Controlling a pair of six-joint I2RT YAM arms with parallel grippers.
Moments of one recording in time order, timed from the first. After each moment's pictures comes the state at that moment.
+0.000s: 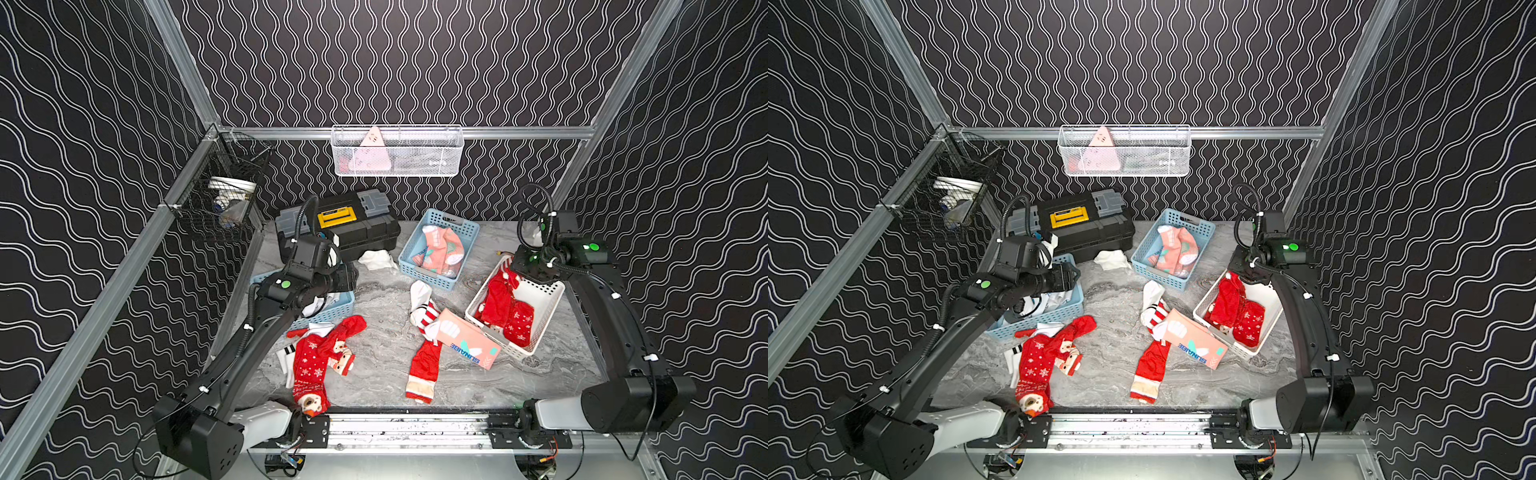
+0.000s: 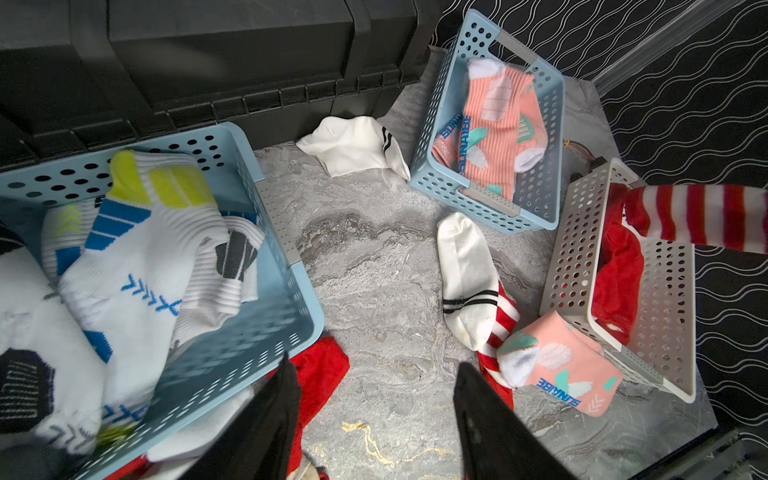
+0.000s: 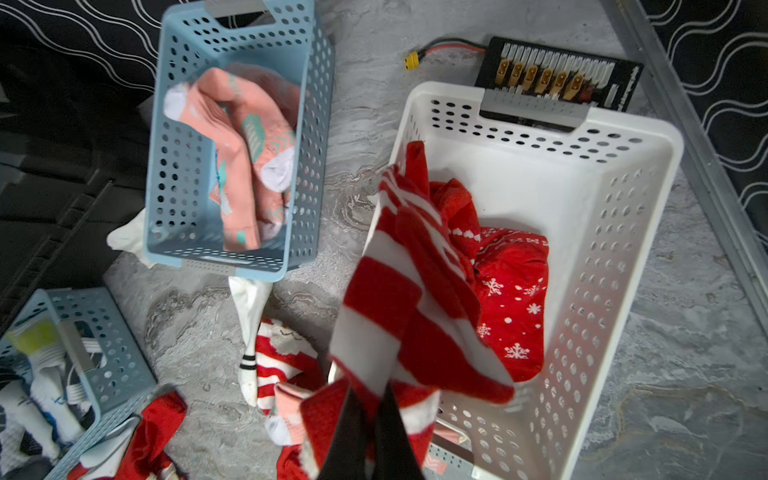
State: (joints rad) left arm -0.30 1.21 1.20 -0.72 0.08 -0.41; right arm 0.03 1.41 1.47 -1.08 -0.03 0.46
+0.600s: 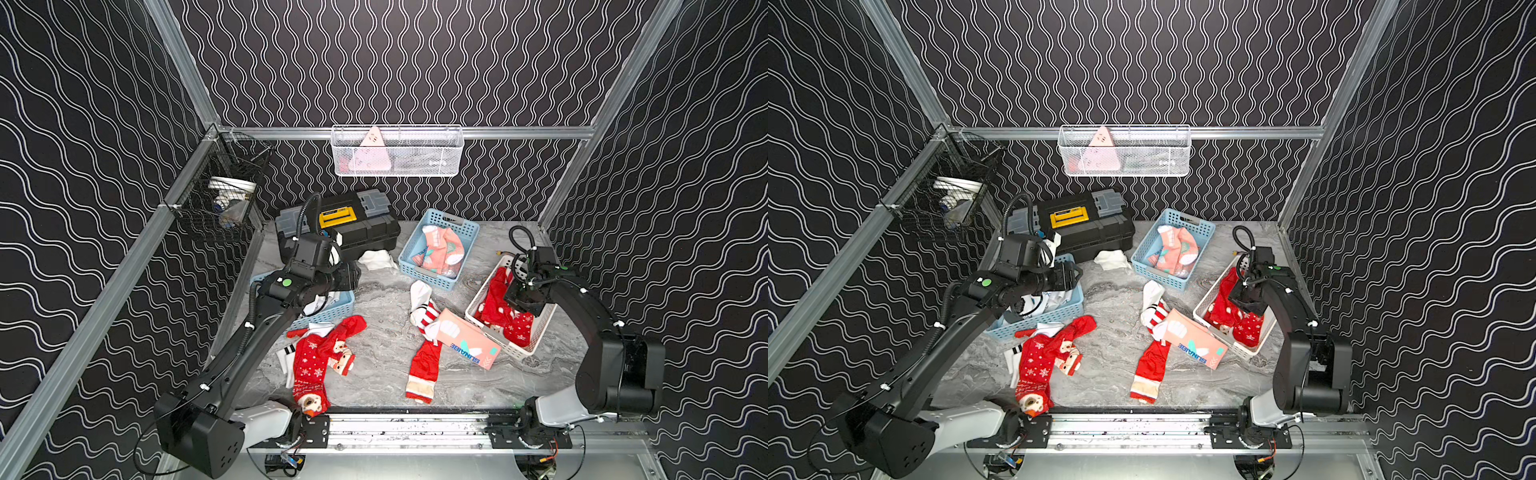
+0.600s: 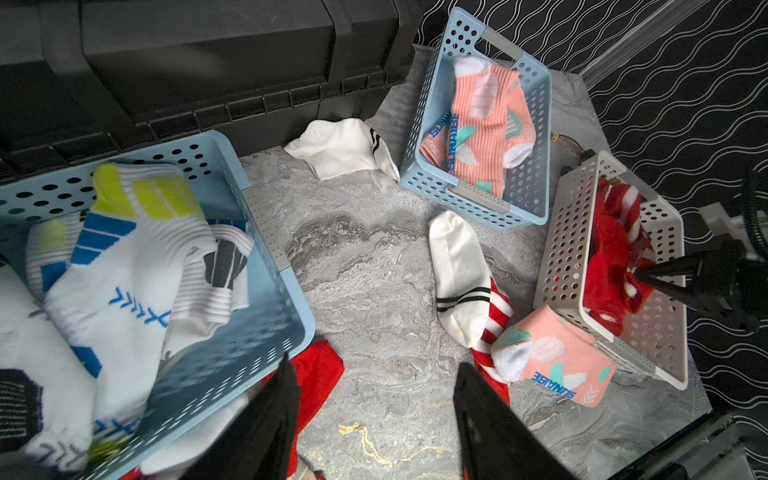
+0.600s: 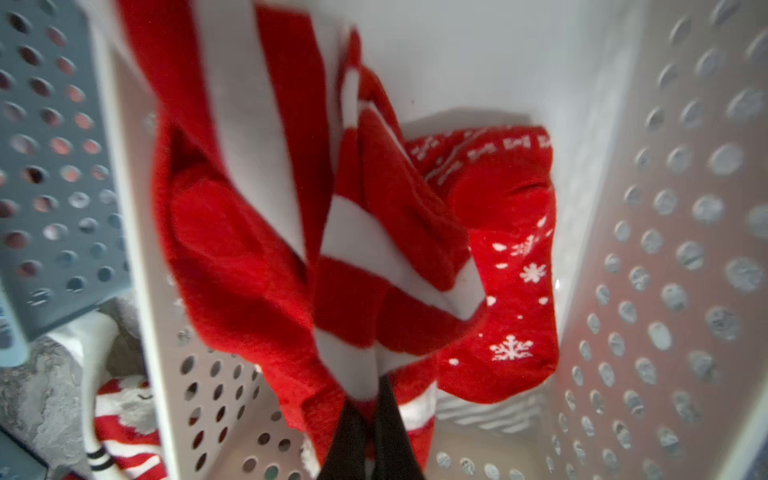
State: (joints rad) left arm -0.31 1.22 1.21 -0.72 0.10 -0.39; right arm -0.07 1.51 1.08 -0.87 -0.04 0.56
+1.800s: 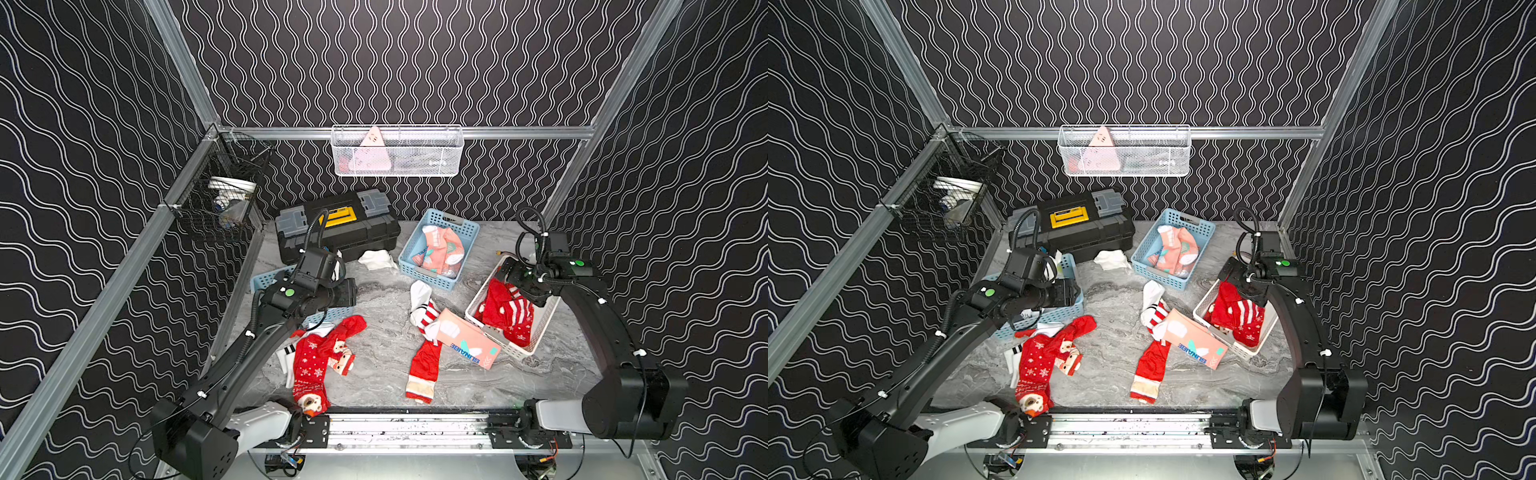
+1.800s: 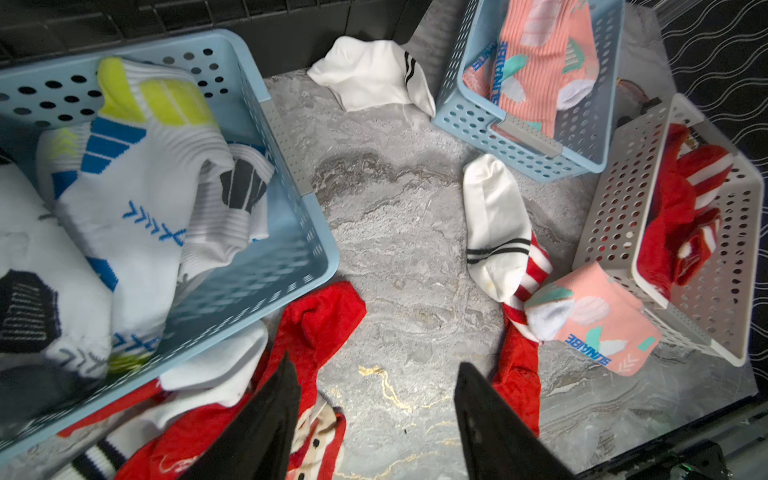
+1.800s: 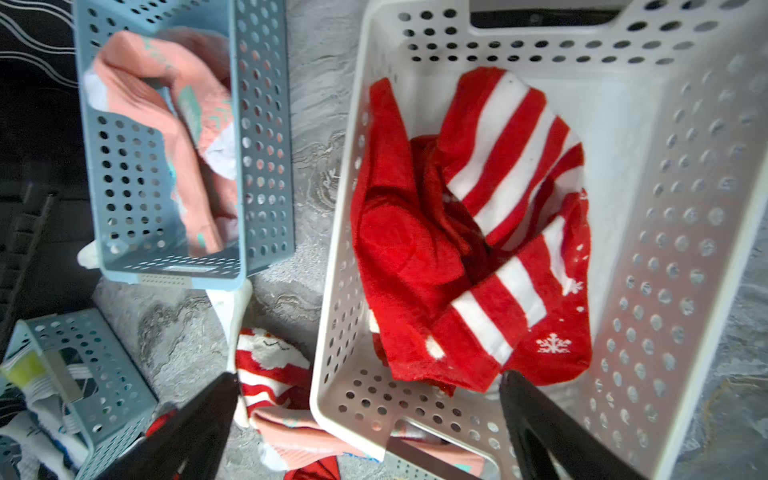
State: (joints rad) left arm -0.36 1.17 1.11 -0.82 0.02 -0.44; right arm 0.02 1.37 1.25 -0.93 -0.10 0.56
